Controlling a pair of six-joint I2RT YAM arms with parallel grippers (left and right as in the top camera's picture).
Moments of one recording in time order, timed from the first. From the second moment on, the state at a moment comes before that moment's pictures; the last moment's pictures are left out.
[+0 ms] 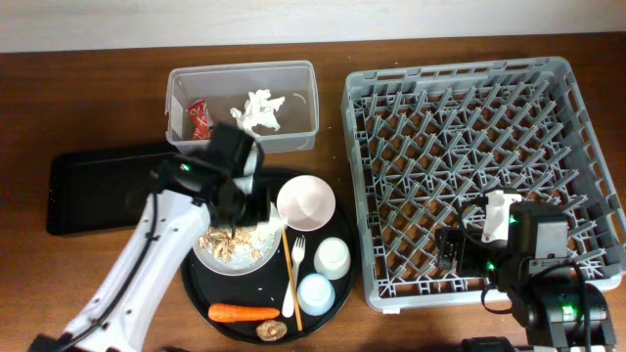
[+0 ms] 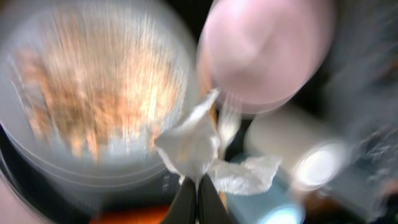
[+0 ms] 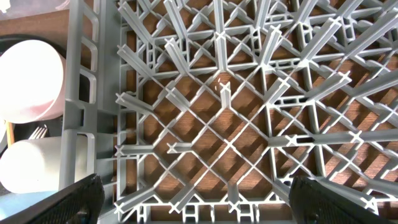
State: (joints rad) left arm -0.35 1.47 1.27 -1.14 0.16 -0.35; right arm 0.01 0.75 0.83 -1.02 -0.11 0.11
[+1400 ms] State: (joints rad) left arm 0.28 1.67 1.54 -1.43 -0.03 -0.34; right arm 0.53 1.22 1.23 -1.24 -0.19 0.14
